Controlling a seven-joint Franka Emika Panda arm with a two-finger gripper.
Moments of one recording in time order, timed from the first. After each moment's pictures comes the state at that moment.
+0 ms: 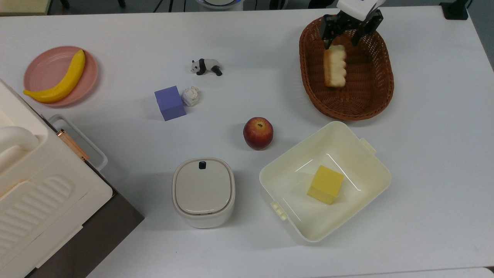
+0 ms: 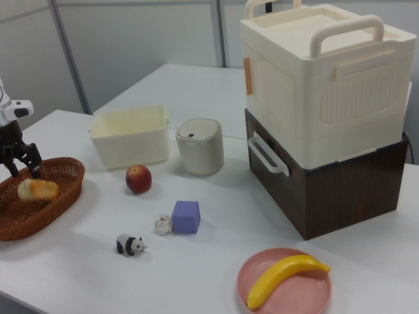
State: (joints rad) arm 0.37 0.12 0.29 -1.93 -0.09 2.00 0.51
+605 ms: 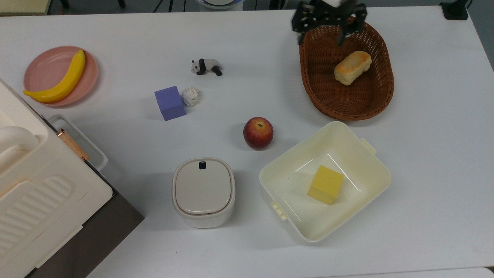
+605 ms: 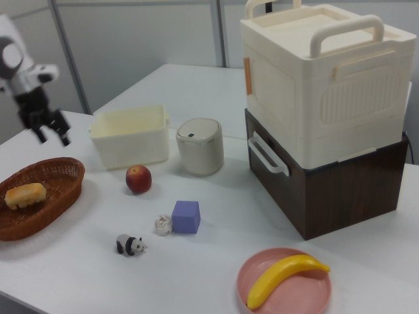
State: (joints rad) arm 0.23 0.08 0.28 -1.79 -0.14 1.87 0.50
